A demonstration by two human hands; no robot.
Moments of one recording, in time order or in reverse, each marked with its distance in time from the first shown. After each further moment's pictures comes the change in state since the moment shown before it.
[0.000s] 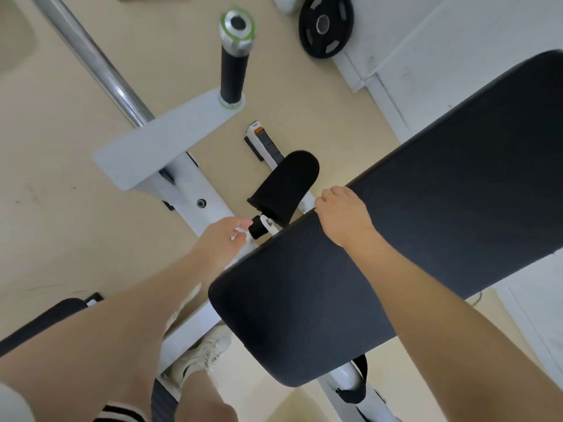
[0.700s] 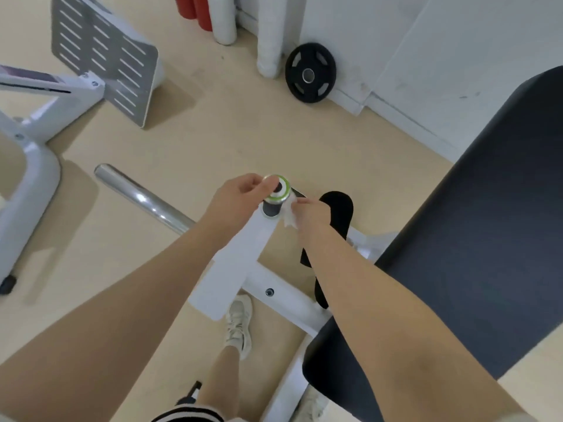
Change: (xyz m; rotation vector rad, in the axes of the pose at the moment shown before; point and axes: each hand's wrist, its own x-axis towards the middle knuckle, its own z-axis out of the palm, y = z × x) left_hand 0.081 0.156 -0.198 -0.139 -0.002 0.160; right_hand 0.155 -0.066 -0.135 2.126 0.242 1.028
